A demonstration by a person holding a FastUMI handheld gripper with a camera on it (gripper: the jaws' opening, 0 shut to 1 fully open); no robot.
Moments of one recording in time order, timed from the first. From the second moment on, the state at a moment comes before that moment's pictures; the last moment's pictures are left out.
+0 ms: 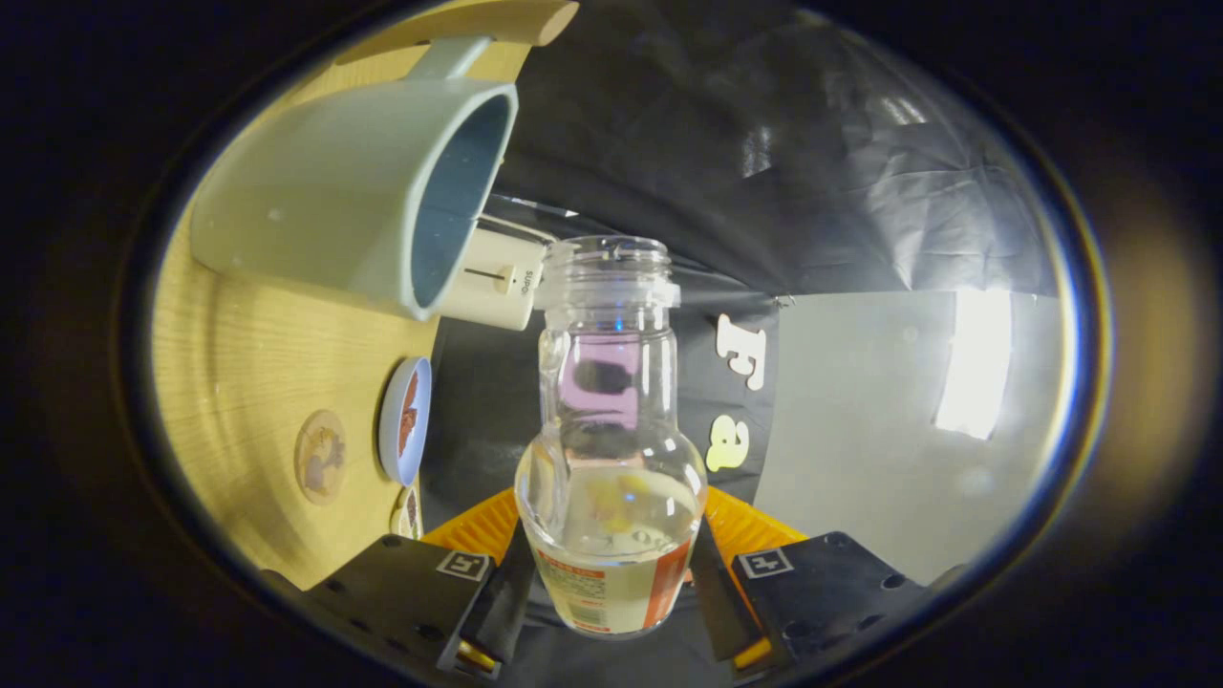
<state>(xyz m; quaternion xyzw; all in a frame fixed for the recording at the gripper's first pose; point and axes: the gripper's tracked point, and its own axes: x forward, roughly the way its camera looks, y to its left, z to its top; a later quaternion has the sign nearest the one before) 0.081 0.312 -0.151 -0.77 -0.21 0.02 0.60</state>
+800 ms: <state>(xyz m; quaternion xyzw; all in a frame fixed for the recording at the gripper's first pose) 0.070 0.315 -0.155 -0.79 -0.23 0.03 0.57</state>
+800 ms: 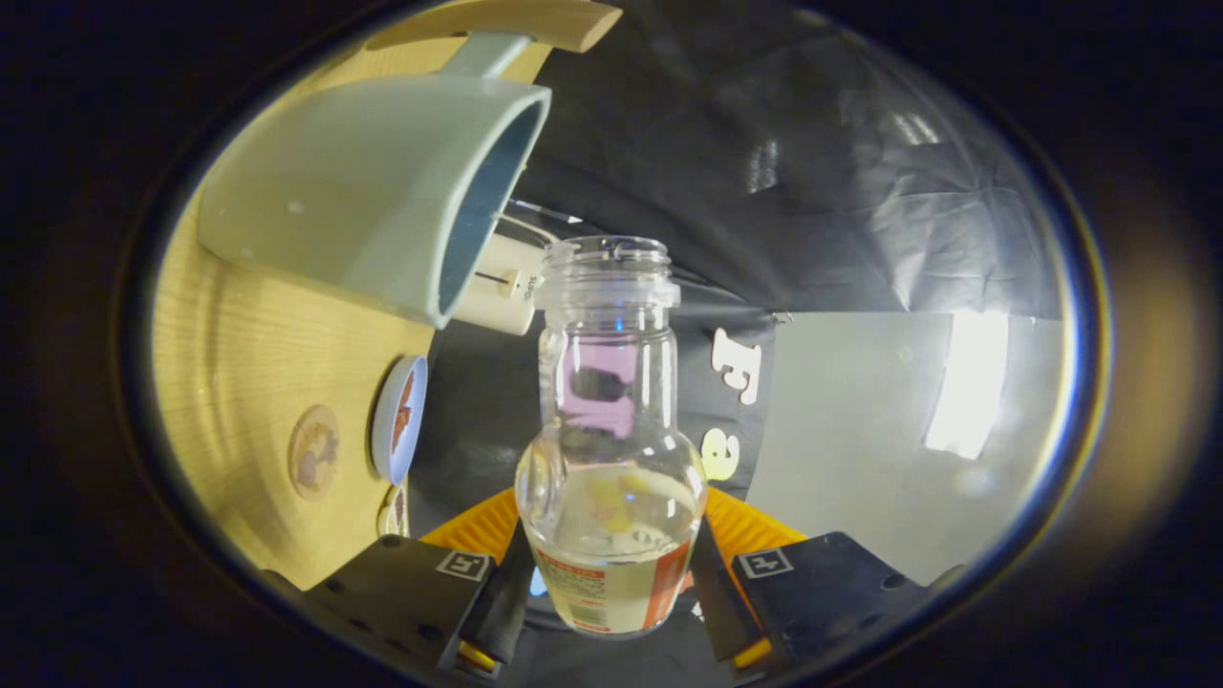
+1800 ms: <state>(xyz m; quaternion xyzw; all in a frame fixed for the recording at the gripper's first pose) 0.068 0.320 -0.149 -0.80 -0.26 0.01 0.54</state>
